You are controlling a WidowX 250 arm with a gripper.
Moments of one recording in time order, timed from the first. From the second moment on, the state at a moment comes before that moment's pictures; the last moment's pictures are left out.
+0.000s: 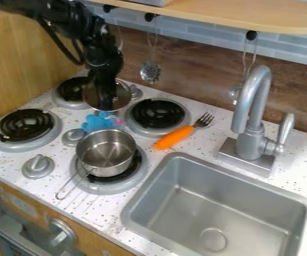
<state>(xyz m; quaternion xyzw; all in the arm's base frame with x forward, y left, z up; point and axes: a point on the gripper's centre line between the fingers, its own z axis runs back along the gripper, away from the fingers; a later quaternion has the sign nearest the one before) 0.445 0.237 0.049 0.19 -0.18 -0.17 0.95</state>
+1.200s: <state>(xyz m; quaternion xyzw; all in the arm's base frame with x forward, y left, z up) 0.435 0.327 0.036 0.22 -0.13 -0.06 0.96</state>
